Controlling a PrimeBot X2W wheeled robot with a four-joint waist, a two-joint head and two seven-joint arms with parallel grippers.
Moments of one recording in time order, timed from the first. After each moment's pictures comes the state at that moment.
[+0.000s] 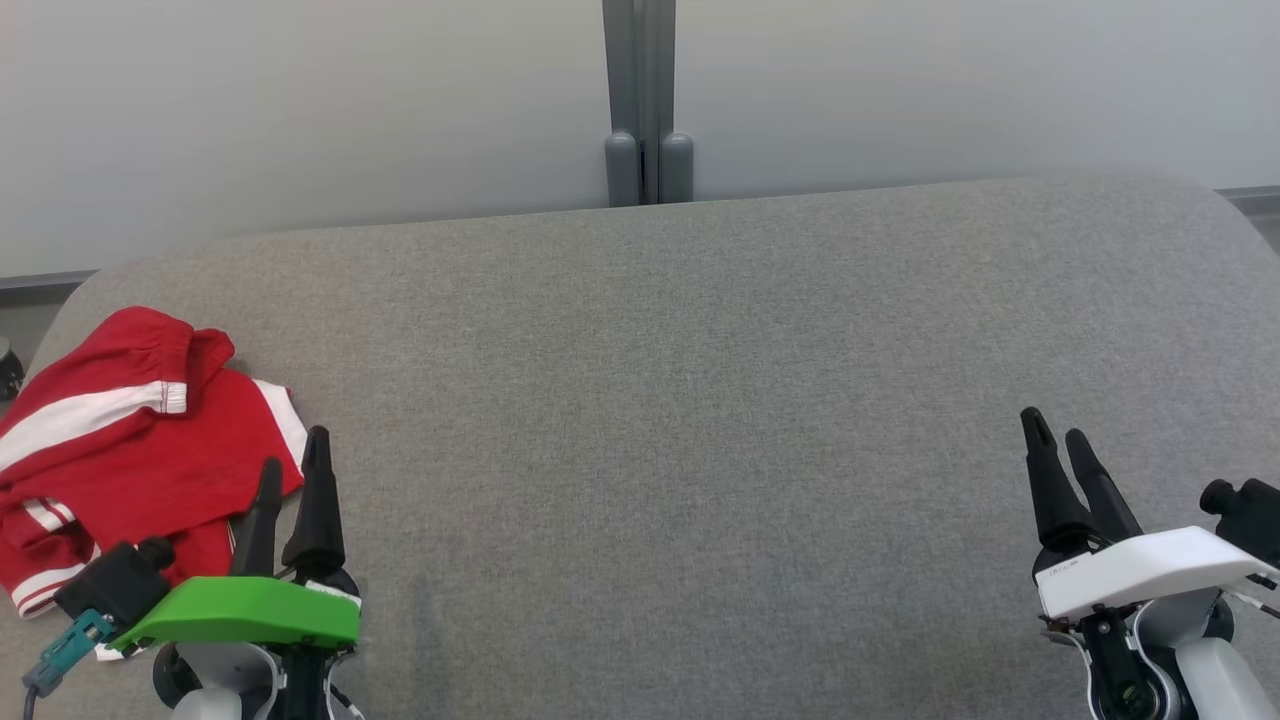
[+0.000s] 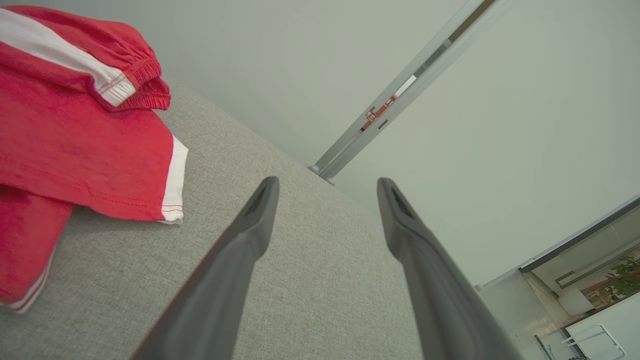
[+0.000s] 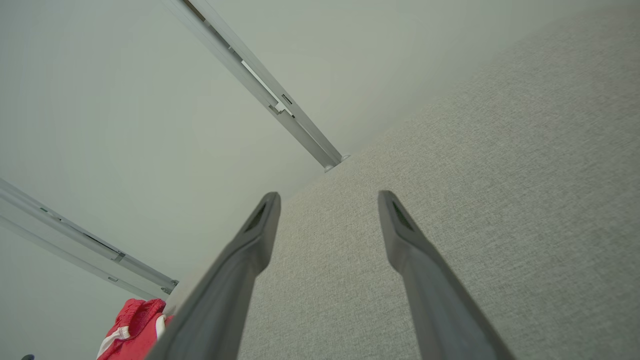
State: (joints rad) left arm -0.10 0.07 0.00 0.21 -0.85 -0.12 -0.09; right arm -0.05 -0.15 0.00 0.16 0.83 0.13 -0.07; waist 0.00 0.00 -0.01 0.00
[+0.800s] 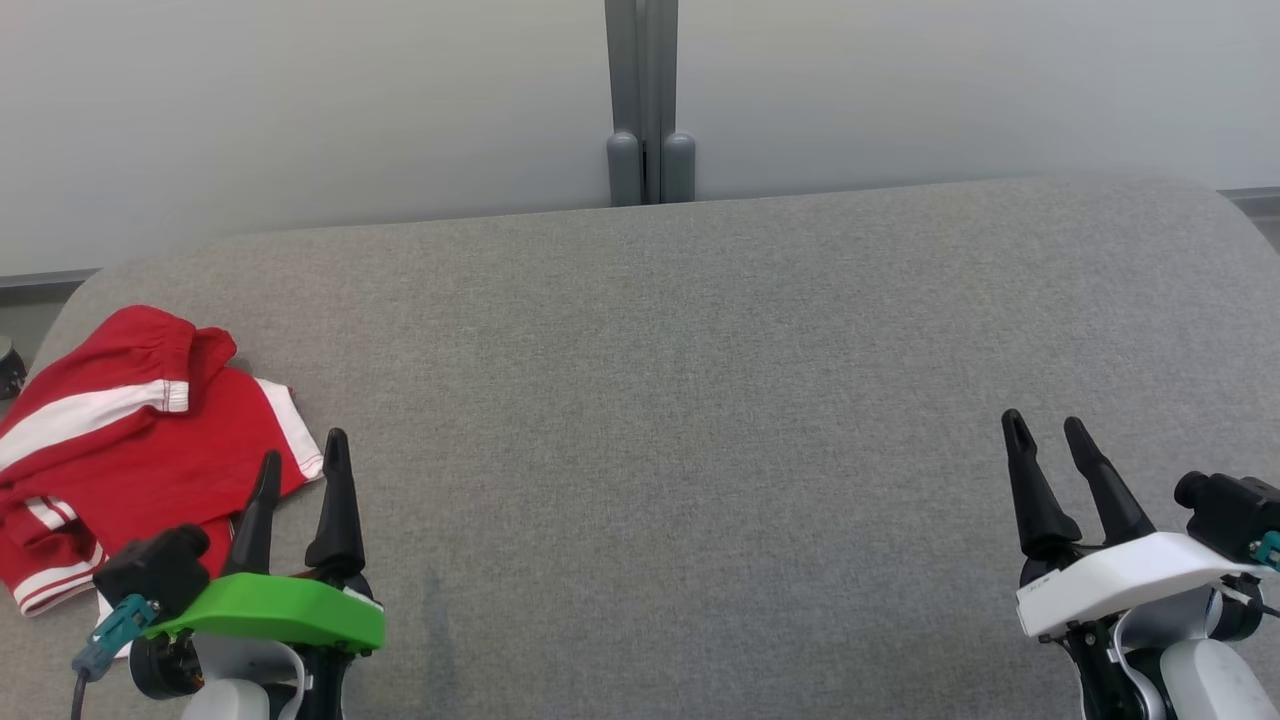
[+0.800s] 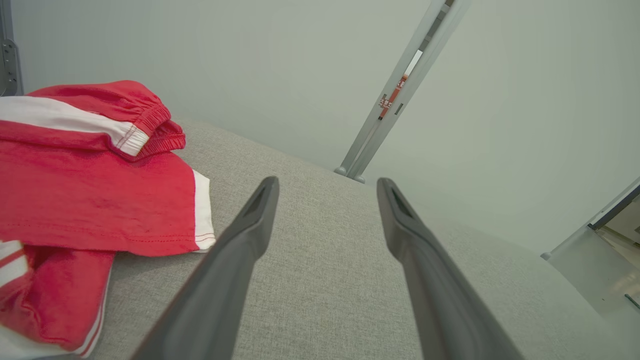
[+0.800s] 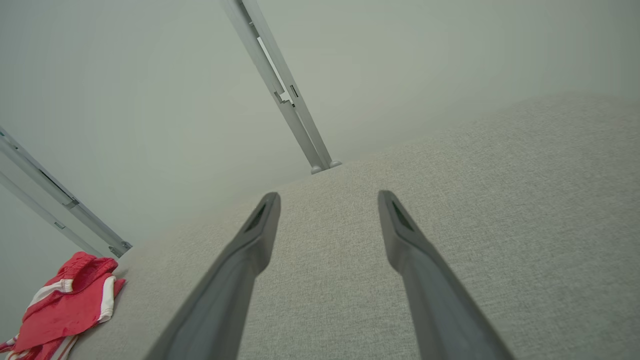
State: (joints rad) left arm -0.12 0.07 -0.02 0.26 -0.58 -0.12 -0.15; right arm -0.03 -0.15 0.01 0.10 0.56 0.13 -0.08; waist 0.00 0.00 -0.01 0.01
